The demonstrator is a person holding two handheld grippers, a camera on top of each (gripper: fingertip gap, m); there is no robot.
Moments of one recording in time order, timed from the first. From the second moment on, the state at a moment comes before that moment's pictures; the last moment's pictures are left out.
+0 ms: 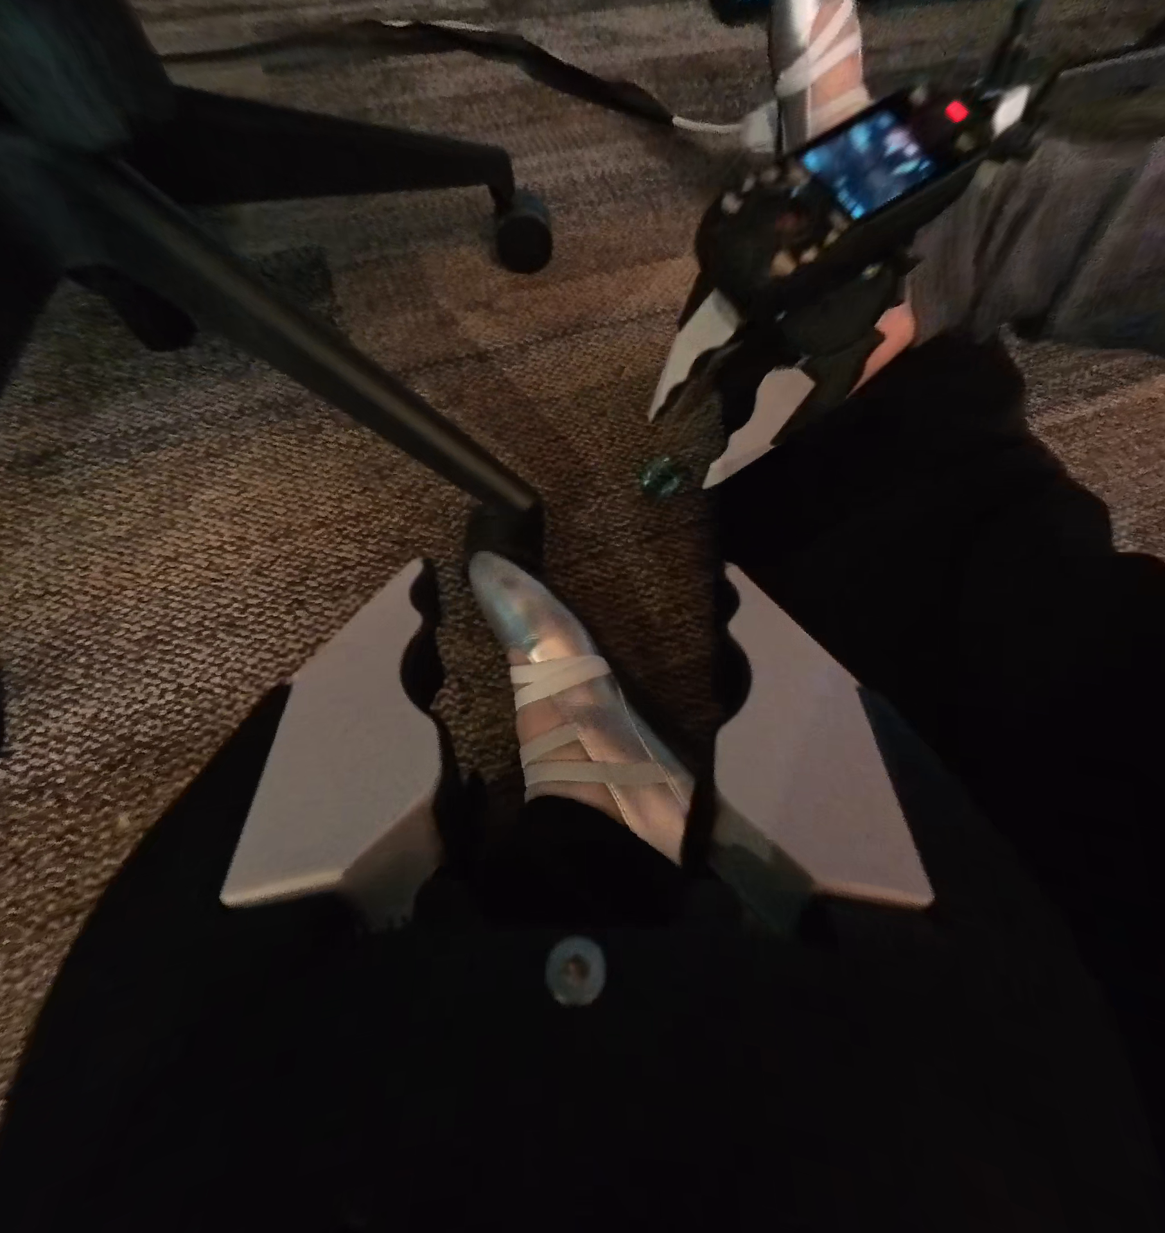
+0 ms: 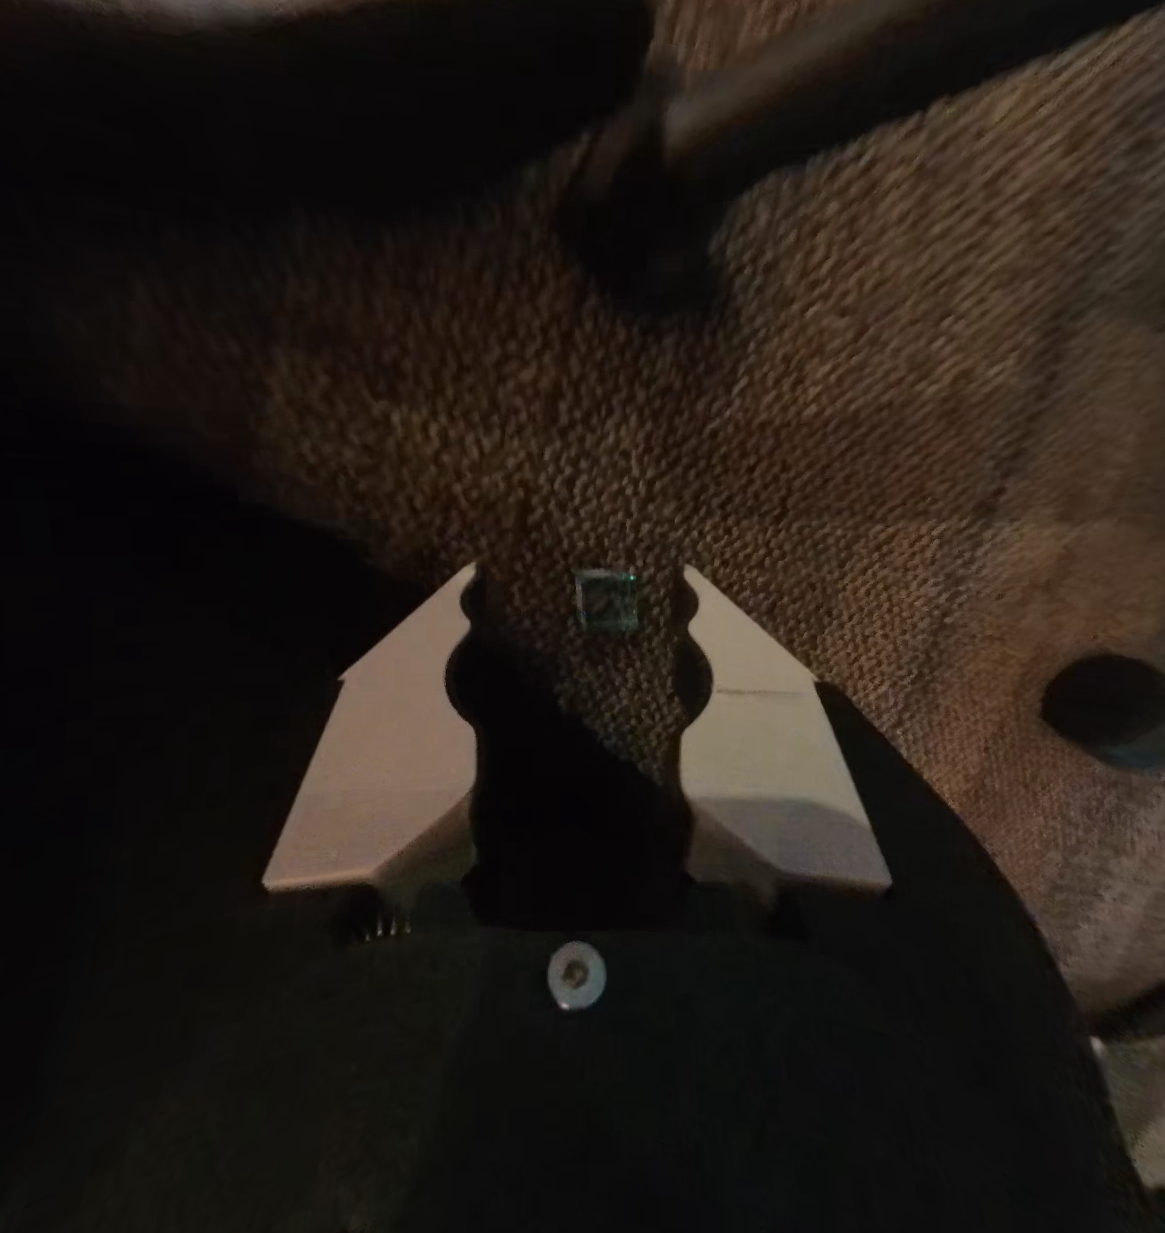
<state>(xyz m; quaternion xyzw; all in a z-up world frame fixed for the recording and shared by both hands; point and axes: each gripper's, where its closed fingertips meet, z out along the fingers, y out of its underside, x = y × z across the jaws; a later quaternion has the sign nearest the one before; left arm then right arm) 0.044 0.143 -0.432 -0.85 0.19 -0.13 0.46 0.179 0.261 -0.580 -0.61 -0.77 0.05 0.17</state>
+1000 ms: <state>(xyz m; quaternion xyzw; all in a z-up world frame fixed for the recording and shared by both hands) -0.225 0.172 -0.462 -0.77 -0.13 -0.15 0.60 0.110 0.205 -0.299 -0.59 -0.73 0.12 0.33</state>
